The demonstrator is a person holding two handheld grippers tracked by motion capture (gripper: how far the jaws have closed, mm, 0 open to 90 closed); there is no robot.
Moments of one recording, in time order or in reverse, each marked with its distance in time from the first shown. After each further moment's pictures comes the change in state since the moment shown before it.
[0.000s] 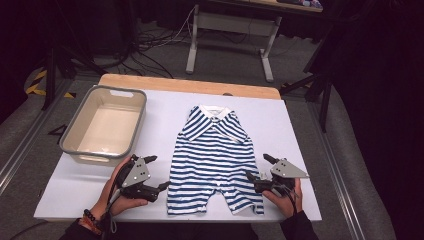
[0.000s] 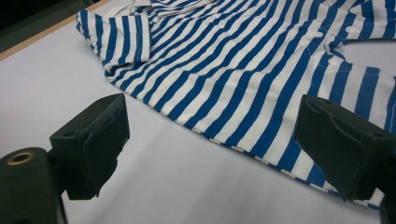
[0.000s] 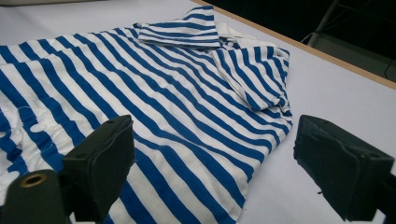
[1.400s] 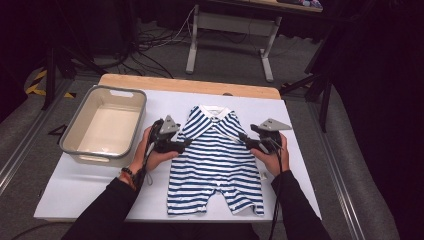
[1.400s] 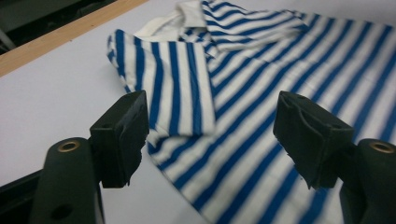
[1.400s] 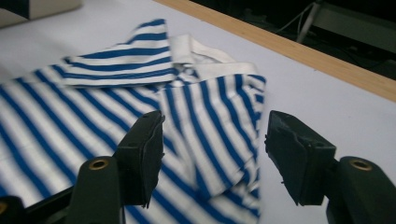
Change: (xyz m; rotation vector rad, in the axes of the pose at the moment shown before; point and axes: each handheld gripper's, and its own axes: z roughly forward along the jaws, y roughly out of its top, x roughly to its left) left arm 0.086 0.071 0.114 0.083 0.062 -0.169; right arm -0.066 0.062 0.094 0.118 -0.011 0.098
